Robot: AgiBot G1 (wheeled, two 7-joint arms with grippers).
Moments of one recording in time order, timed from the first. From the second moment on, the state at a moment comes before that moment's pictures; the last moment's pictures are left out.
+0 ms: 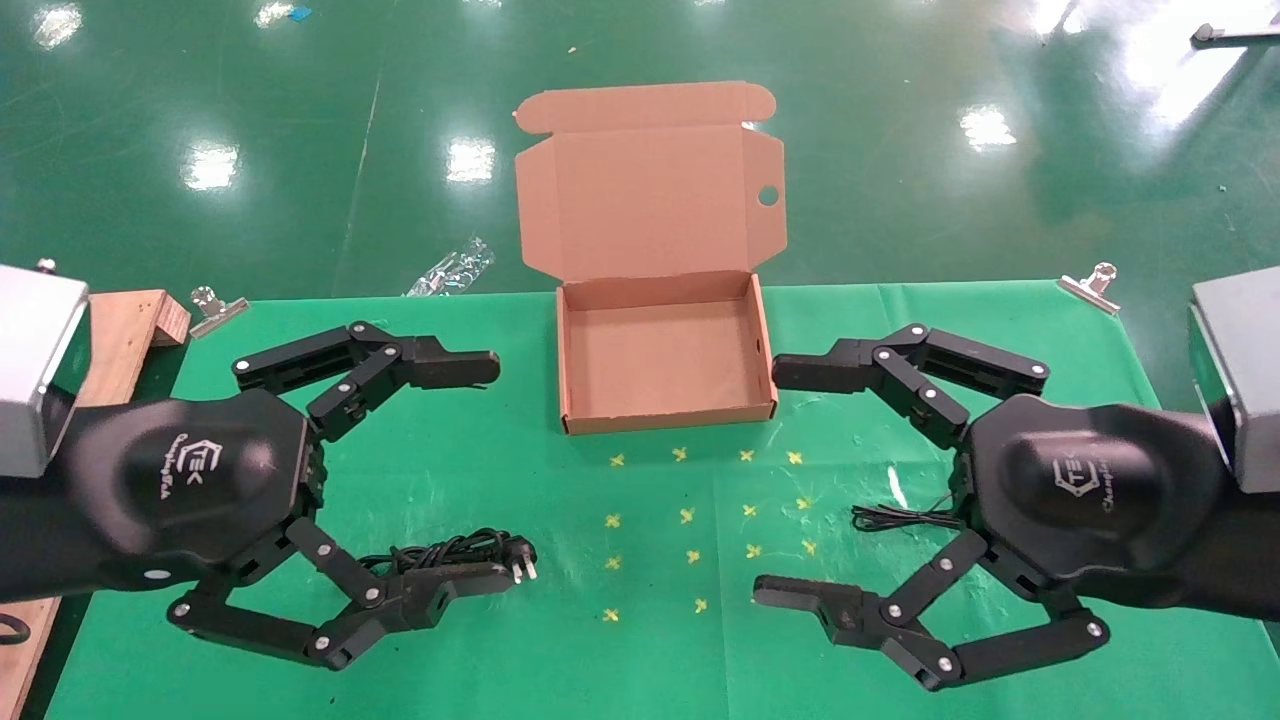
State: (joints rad) left arm -1.07 0.61 0.28 -1.28 0.73 1.49 -0.19; right arm 1.08 -0.61 -0.28 1.28 -0.73 -1.49 0.19
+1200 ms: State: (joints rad) left arm -1.28 0.79 0.61 -1.26 1.62 1.39 -0.21; right arm 1.18 -0.63 -0.52 1.22 -1.45 -1.33 0.30
